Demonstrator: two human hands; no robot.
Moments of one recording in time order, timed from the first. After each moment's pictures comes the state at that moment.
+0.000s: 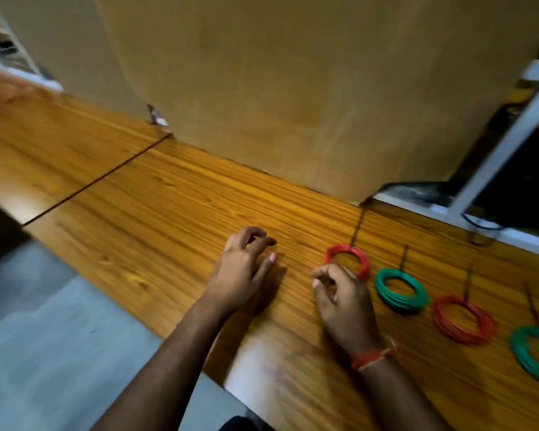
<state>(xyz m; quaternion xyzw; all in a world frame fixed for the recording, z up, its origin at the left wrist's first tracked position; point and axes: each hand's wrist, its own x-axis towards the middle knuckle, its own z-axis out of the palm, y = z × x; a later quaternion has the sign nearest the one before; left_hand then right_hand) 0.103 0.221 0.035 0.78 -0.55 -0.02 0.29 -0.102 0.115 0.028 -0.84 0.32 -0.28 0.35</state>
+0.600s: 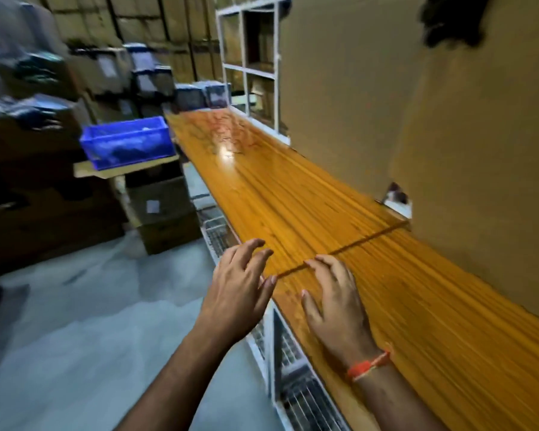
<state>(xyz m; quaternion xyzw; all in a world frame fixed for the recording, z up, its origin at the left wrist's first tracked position) 0.460 0.537 0.113 0.91 -0.32 0.20 0.20 0.391 0.345 0.090 -0.93 0.01 -0.25 0.28</state>
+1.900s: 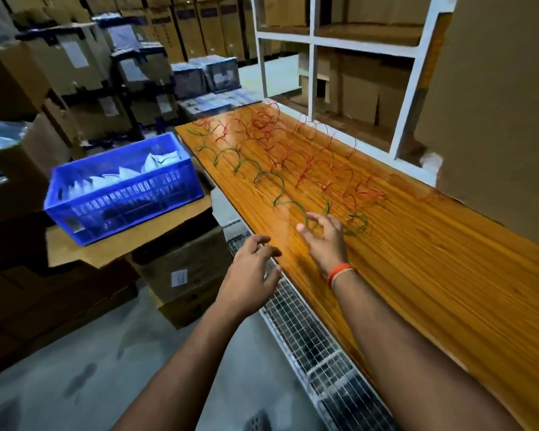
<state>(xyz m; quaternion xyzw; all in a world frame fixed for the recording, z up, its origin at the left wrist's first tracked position) 1.287 0.714 0.067 0.91 -0.30 0.04 0.27 1.304 0.512 0.034 -0.79 0.18 -0.19 0.55</state>
